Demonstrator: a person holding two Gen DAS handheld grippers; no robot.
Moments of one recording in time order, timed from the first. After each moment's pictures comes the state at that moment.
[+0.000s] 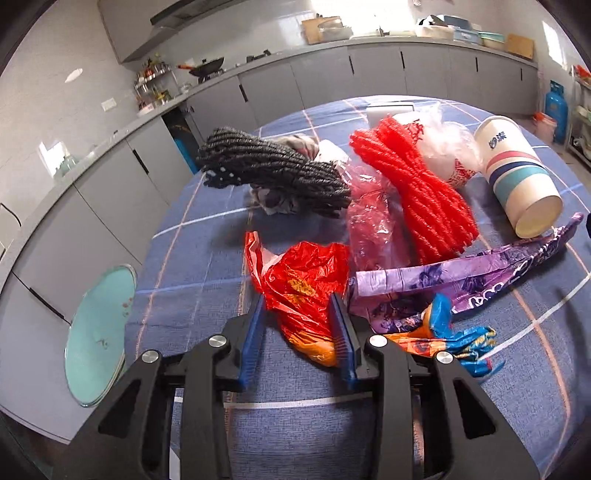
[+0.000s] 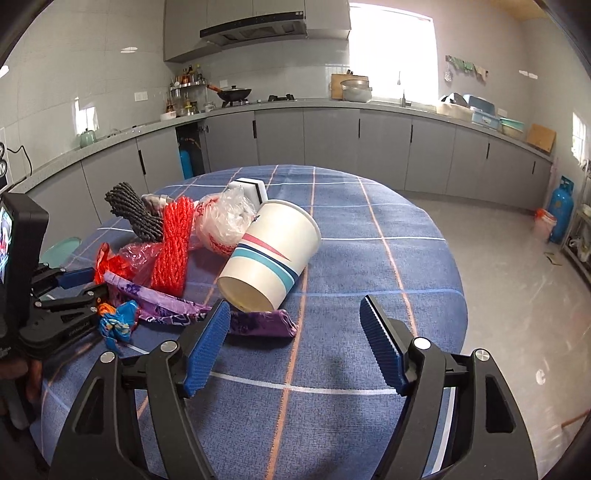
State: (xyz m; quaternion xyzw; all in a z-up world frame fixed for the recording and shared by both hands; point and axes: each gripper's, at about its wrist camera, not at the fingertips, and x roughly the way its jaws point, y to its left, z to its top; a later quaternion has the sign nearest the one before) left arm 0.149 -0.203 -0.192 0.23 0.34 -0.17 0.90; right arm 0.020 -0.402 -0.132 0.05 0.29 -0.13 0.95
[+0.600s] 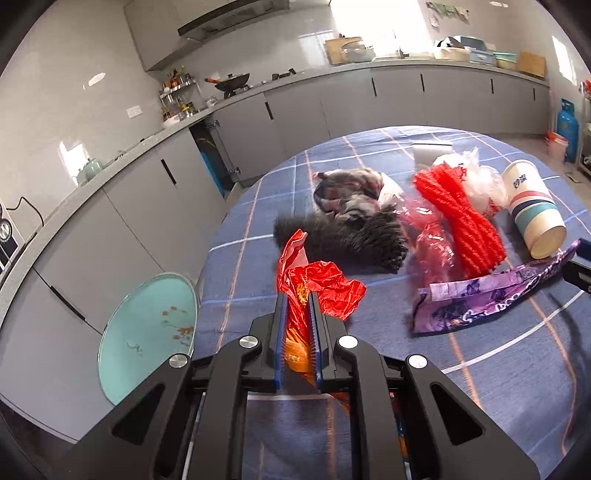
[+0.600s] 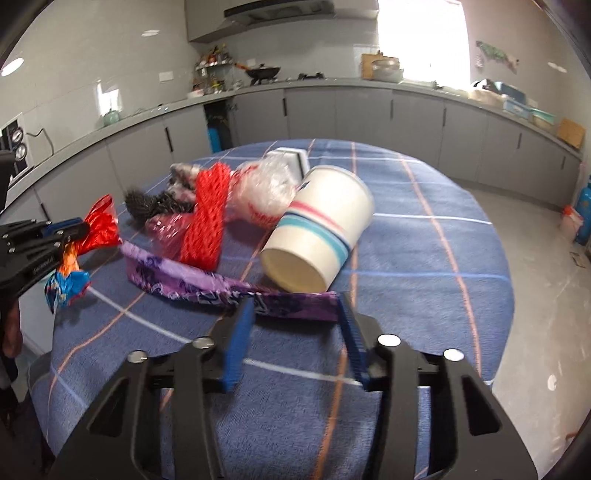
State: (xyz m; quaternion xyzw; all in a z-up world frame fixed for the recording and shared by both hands) left arm 0.150 -0.151 -0.156 0.21 0.31 -0.14 0.92; right arm 0.038 -0.385 -0.149 0.05 0.33 -0.07 0.94
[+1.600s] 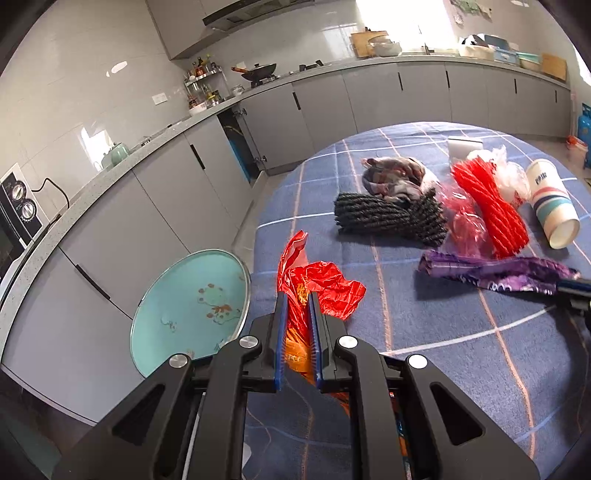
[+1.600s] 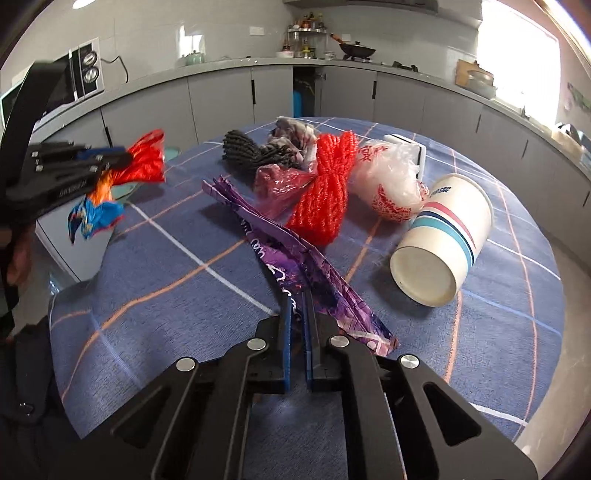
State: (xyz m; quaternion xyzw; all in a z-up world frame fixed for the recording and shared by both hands) left arm 0.144 -0.109 -0.145 0.20 0.32 -0.09 0.92; right arm 0.056 -0.323 -0.152 -0.05 0.38 0.07 0.92
